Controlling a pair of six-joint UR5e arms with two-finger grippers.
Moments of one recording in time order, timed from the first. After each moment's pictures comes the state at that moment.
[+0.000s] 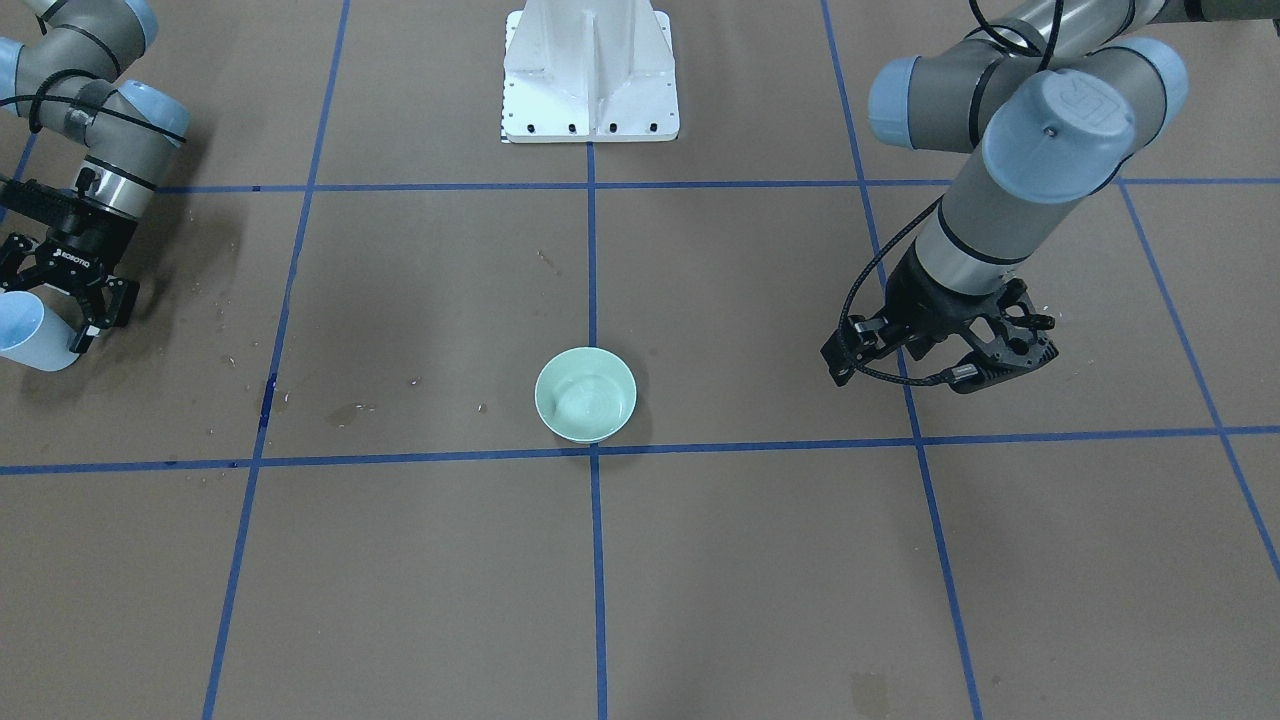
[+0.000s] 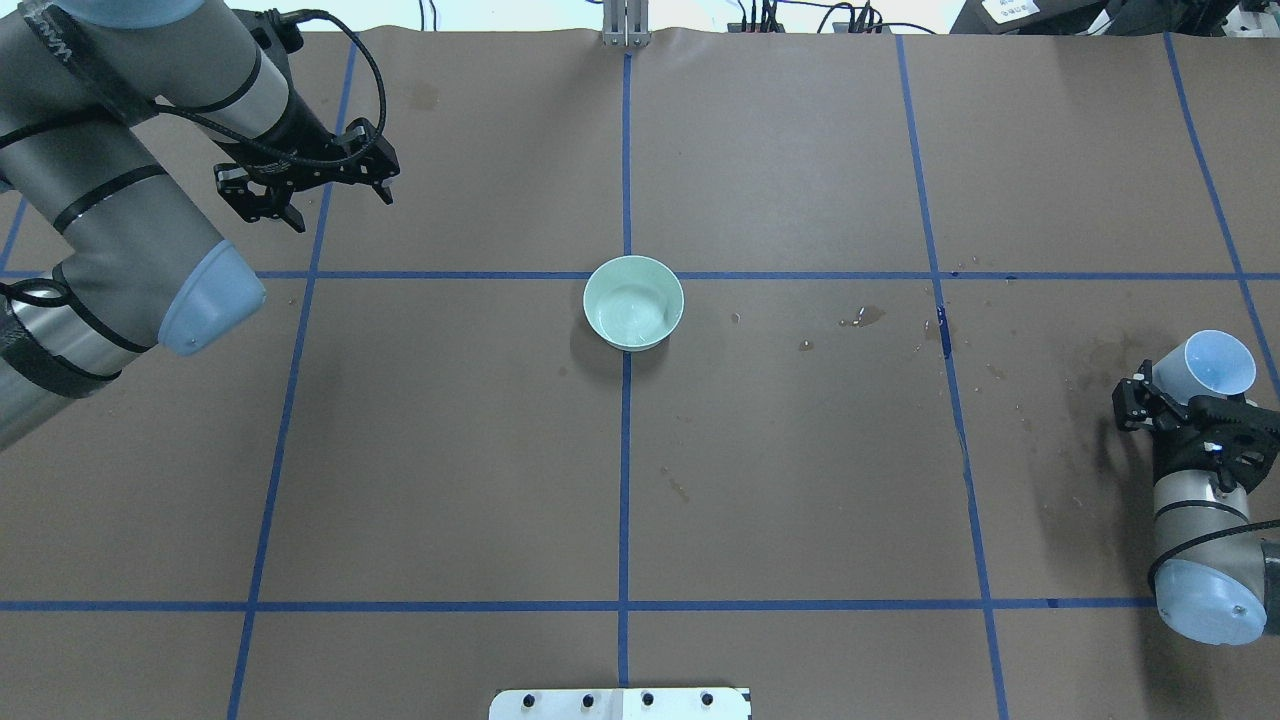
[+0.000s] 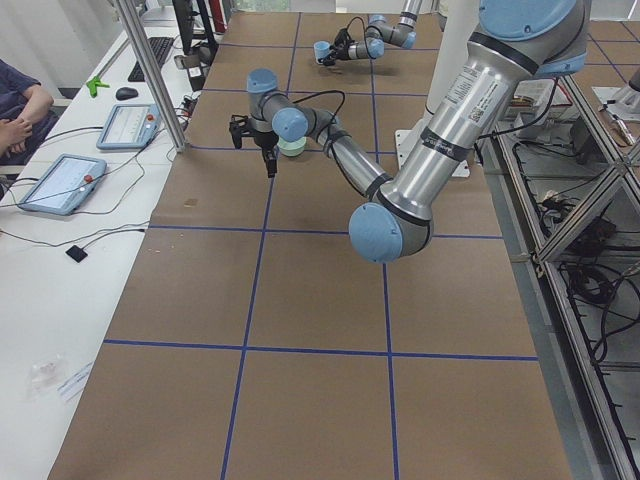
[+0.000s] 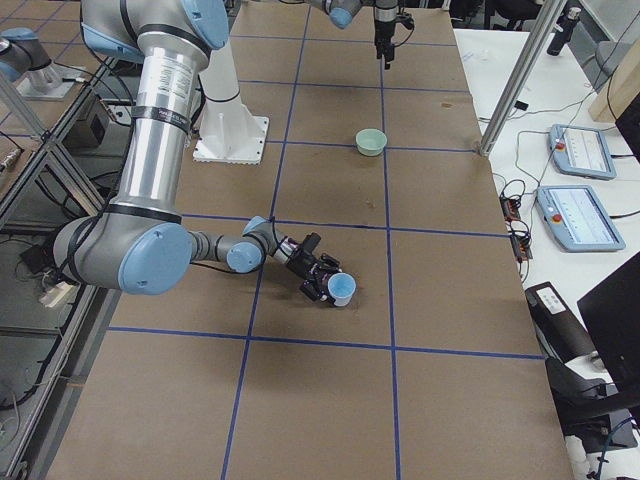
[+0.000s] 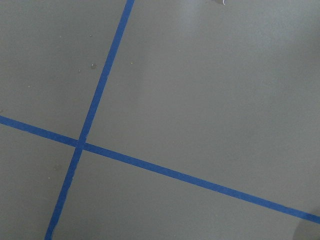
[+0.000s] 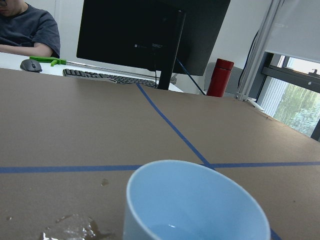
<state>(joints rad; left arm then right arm) -0.92 -2.14 -1.69 -1.57 -2.14 -1.21 0.29 -1.87 1.67 -1.10 0.60 1.83</state>
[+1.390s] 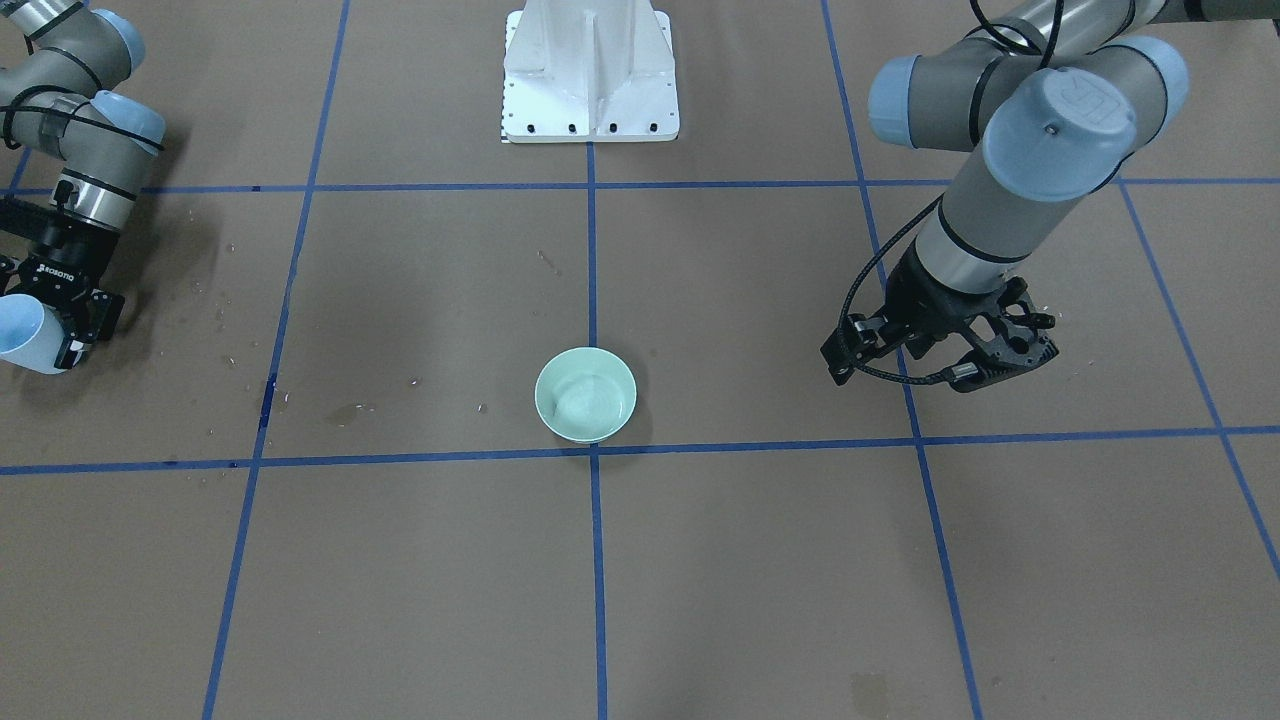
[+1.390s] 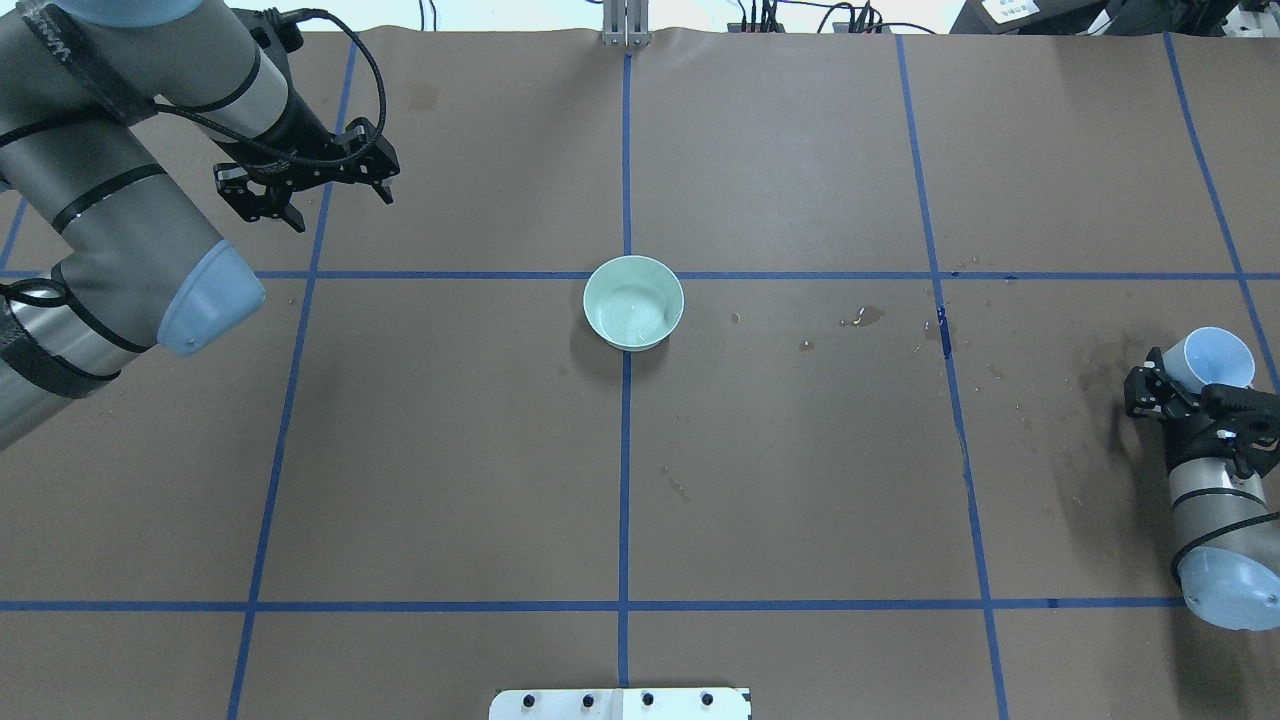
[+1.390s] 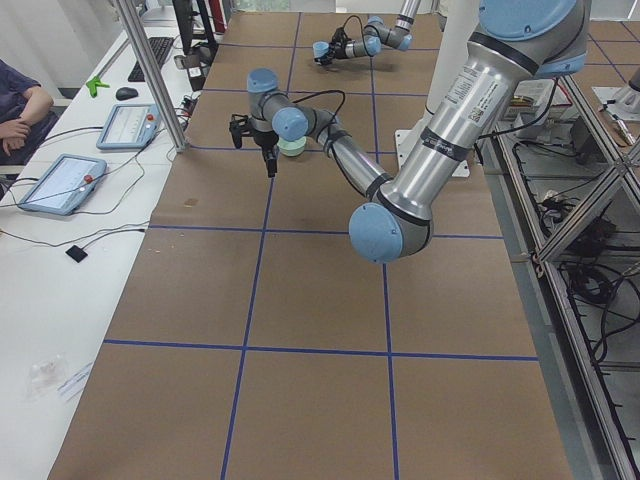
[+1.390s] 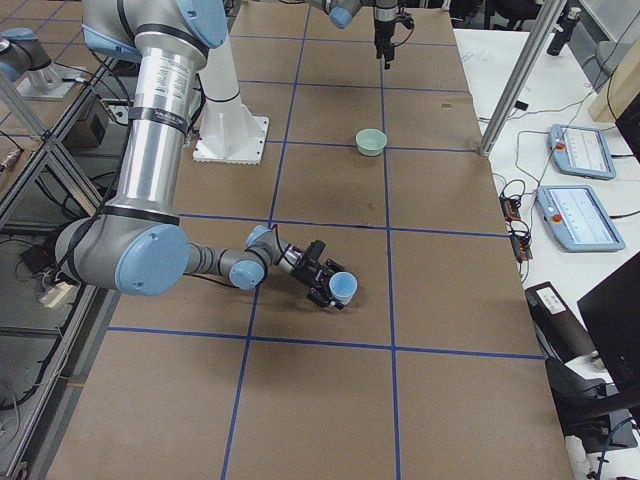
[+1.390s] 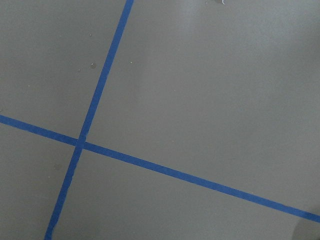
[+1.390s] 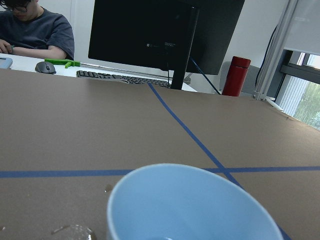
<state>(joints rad) -0.92 -2.14 -1.70 -1.57 -2.15 -1.21 0.33 -1.85 1.56 -0.85 0.59 1.68</state>
